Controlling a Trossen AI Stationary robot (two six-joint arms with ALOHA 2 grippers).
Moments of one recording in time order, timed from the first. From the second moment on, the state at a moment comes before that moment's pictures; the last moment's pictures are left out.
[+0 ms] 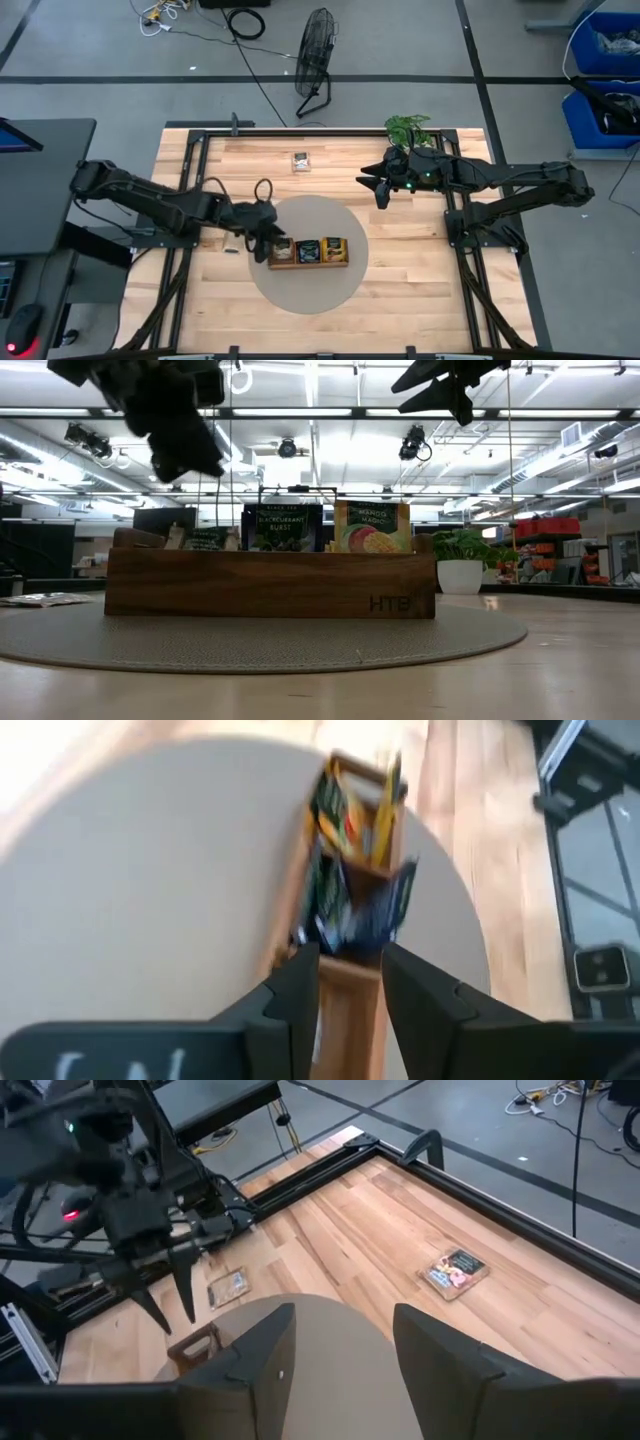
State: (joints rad) left arm -0.21 1.19 0.69 -0.17 -0.08 -0.55; right arm -0.07 1.08 0.94 -0.27 0.19 0.44
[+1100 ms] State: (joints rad) left arm 0.59 1.24 0.72 -0.02 0.23 -0.82; right arm -0.08 1.14 0.94 -0.28 0.19 0.46
